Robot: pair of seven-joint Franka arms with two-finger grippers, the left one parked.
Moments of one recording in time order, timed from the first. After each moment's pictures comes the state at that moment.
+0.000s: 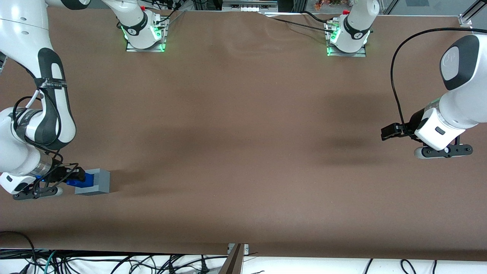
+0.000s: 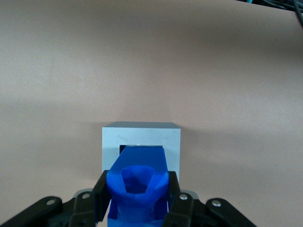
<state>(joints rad) -0.02 0.69 -0.12 -1.38 0.09 2.18 -0.31</state>
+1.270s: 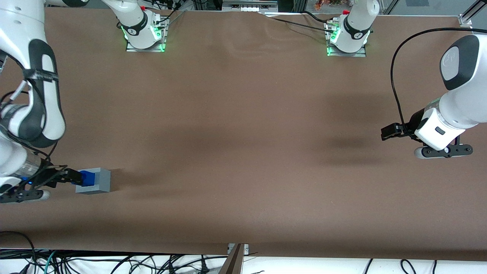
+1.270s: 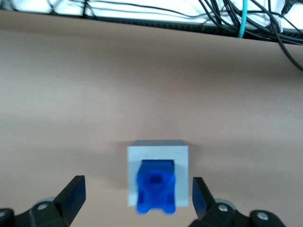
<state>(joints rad) -0.02 0.63 -0.12 -1.30 0.16 2.06 -0.28</state>
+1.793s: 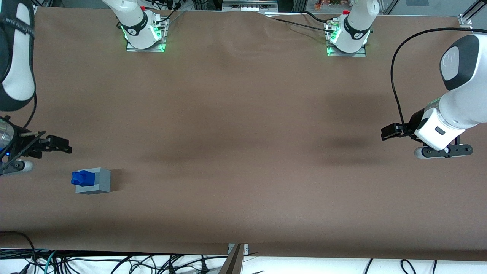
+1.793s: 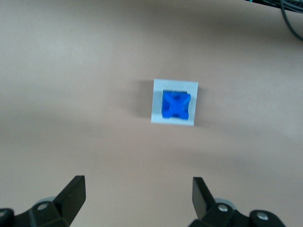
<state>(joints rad) 0.03 0.43 -0.11 -1.29 0.03 1.70 -0.29</state>
